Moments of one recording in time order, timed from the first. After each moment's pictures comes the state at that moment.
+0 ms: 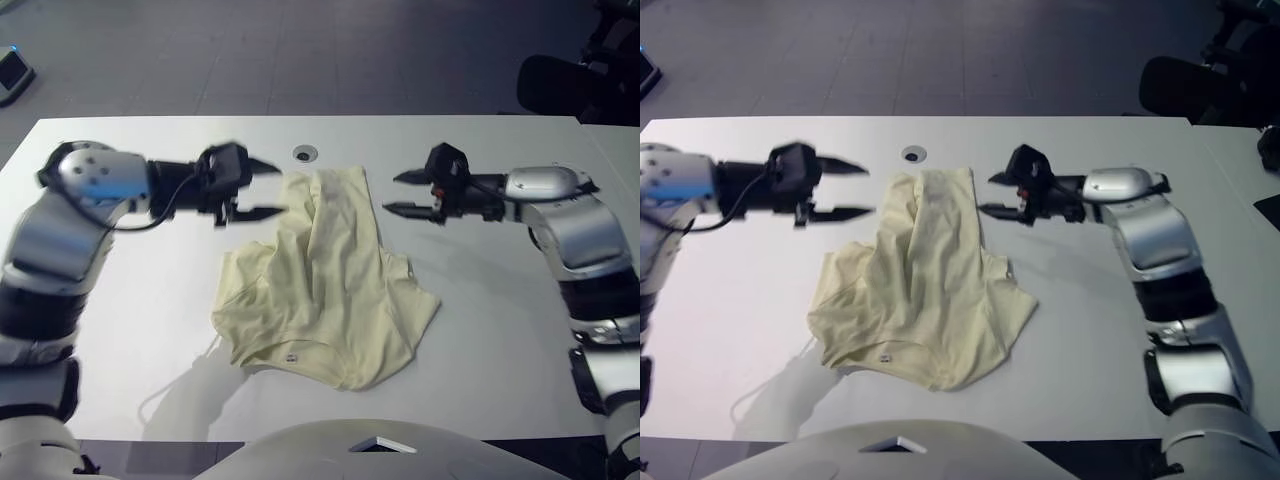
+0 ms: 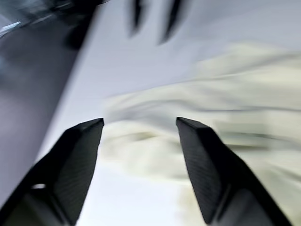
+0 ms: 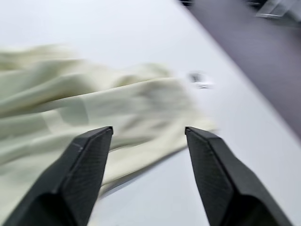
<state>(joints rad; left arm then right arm) -0.63 0.80 -0.21 -0.08 -0.21 0.40 -0.93 -0.66 -0.62 0.23 0.12 0.19 0.50 0.89</state>
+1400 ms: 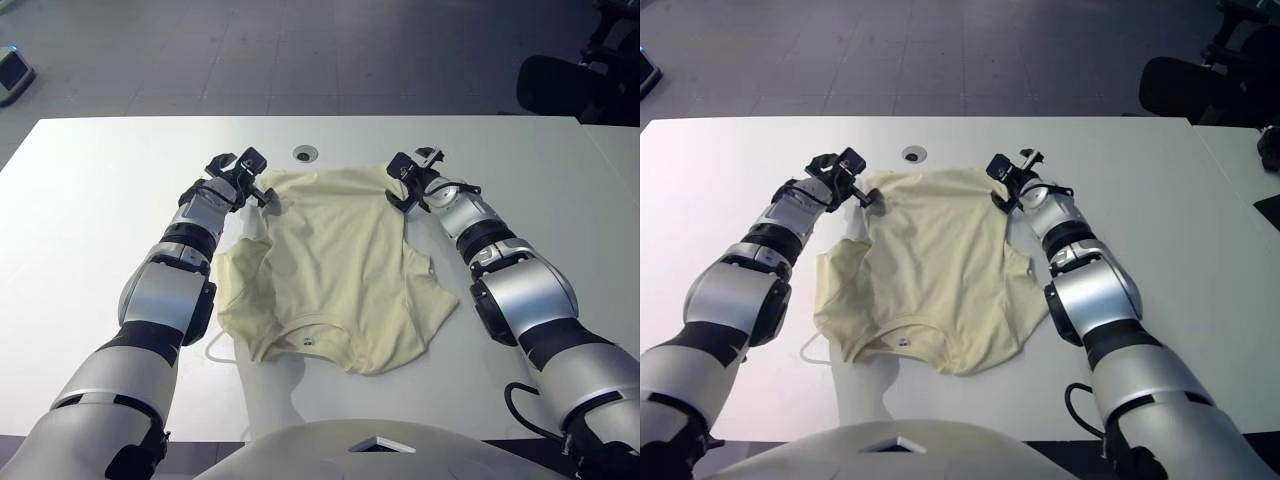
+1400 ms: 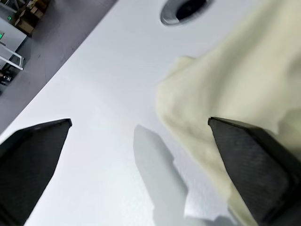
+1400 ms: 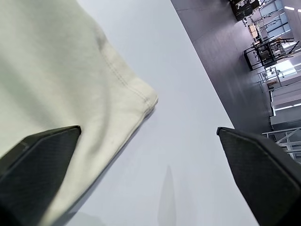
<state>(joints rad) -0.97 0.31 -0.17 1.28 0.19 -0.03 -0.27 -1.01 -0.27 0.33 1.29 -0.36 0.00 0.23</state>
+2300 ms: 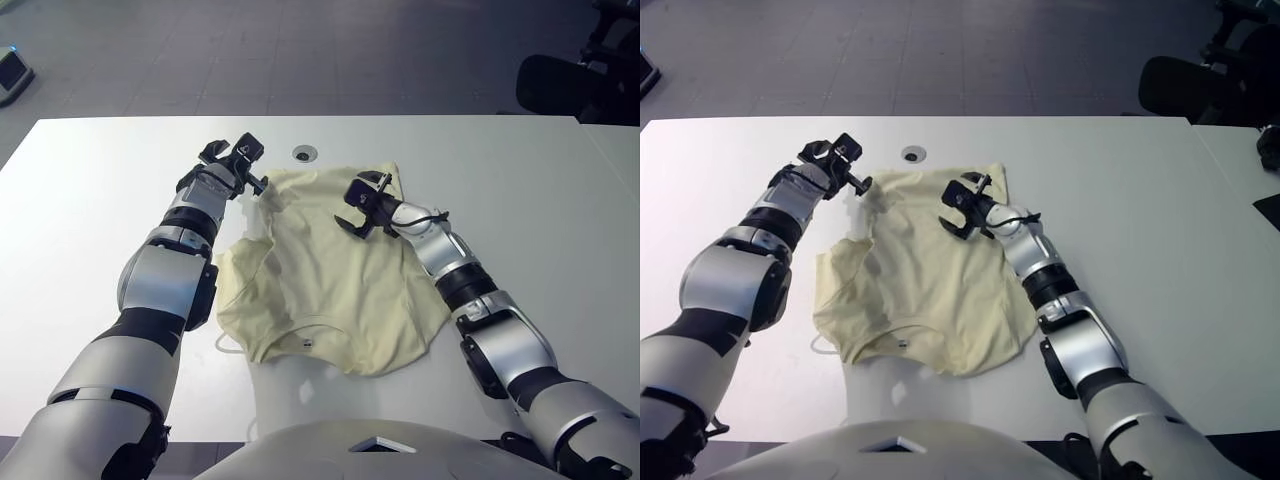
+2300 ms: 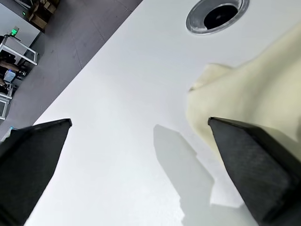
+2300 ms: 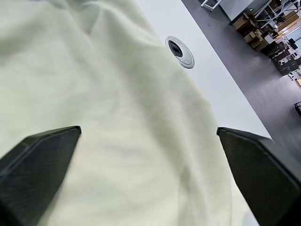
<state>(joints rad) -1.06 0.31 -0.16 1.36 0.31 0.02 -0.25 -0.64 -0.22 0.33 0.56 -0.33 0.13 0.50</state>
